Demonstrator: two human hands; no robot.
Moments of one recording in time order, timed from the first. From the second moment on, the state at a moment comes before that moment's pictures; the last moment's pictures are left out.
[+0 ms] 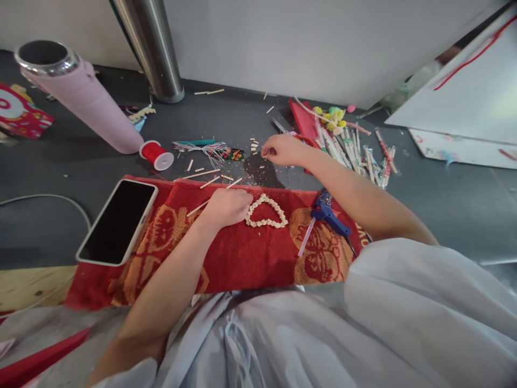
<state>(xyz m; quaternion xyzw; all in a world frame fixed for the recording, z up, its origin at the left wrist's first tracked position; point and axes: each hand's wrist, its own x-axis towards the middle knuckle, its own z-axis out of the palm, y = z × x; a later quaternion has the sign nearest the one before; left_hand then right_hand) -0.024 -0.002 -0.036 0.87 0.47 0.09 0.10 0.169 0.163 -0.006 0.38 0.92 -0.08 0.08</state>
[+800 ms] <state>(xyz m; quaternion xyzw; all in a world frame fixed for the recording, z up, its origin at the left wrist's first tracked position) -0.026 -0.002 -0.036 0.86 0.48 0.07 0.12 0.144 0.149 -0.011 0.40 0.91 -0.01 0.08</state>
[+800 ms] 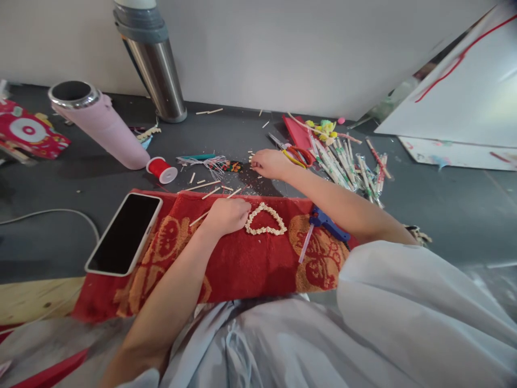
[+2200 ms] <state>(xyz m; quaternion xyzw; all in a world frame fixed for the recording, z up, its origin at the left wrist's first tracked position) -0.028 0.002 -0.040 0.86 0.49 0.08 0.11 0.144 0.191 -0.034 0.49 0.86 -0.14 -0.05</state>
